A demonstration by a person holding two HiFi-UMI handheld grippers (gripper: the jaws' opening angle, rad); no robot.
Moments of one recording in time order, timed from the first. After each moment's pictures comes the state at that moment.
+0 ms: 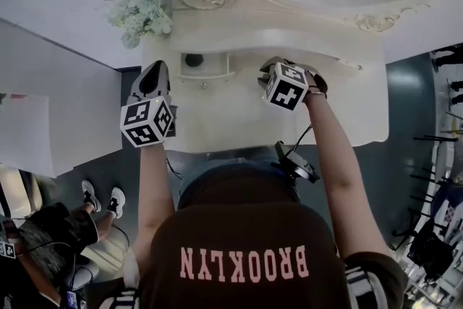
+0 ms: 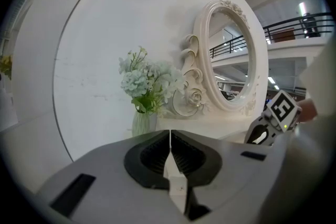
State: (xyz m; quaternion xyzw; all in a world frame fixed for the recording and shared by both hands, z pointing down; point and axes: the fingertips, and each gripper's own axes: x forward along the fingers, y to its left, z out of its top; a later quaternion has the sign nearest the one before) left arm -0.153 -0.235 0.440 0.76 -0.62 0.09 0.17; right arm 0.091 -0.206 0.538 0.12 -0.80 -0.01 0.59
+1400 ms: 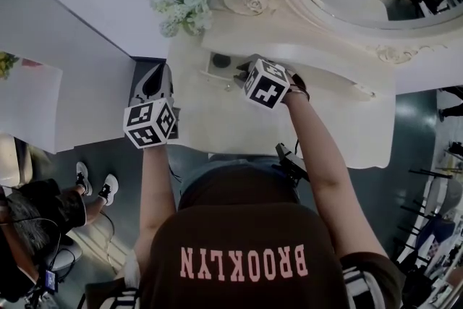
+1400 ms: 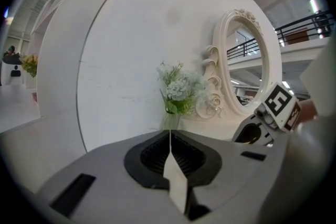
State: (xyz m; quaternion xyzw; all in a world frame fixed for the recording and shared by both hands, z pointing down) left arm -0.225 -0.205 0.437 0.71 -0.67 0.07 0.18; right arm -0.053 -0.216 0.516 0.08 -0.85 -0.03 0.52
